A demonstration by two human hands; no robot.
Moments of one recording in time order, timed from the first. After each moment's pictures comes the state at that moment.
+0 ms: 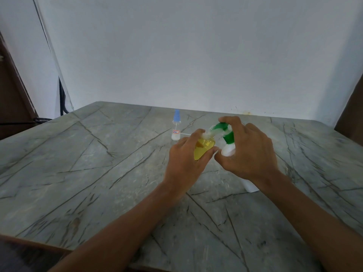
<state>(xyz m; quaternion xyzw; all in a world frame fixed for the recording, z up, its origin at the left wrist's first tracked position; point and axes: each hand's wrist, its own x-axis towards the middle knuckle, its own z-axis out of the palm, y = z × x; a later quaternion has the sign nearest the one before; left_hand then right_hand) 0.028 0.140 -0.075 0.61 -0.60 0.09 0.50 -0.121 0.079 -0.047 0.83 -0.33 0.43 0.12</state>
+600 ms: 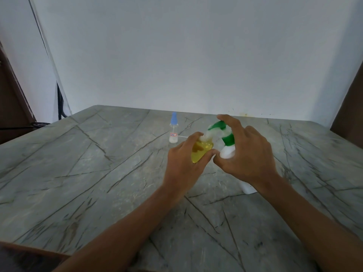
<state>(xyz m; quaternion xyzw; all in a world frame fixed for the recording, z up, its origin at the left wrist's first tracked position) 0.025 0.143 -0.074 0.59 -0.60 0.07 0.53 -0.127 0.082 -0.047 0.82 -0.35 0.44 0.10</state>
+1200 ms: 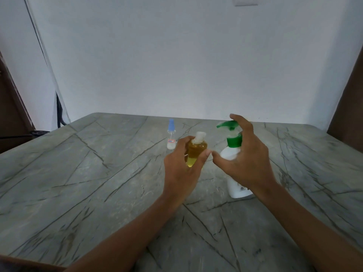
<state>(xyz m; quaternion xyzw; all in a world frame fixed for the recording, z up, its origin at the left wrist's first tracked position) 0.018 0.139 -0.074 0.57 -0.54 0.03 0.61 -0.131 0.074 -0.052 0.78 -0.32 0.54 -0.03</state>
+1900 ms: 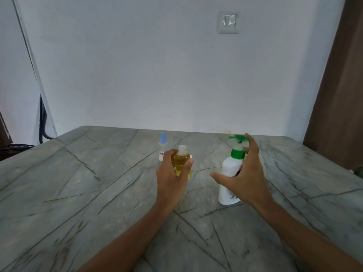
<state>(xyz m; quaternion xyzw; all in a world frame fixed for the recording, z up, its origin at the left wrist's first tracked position) 0.028 0.131 -0.080 0.56 -0.52 -0.05 0.64 -0.158 0.072 -0.074 0.74 -0.36 0.55 -0.14</state>
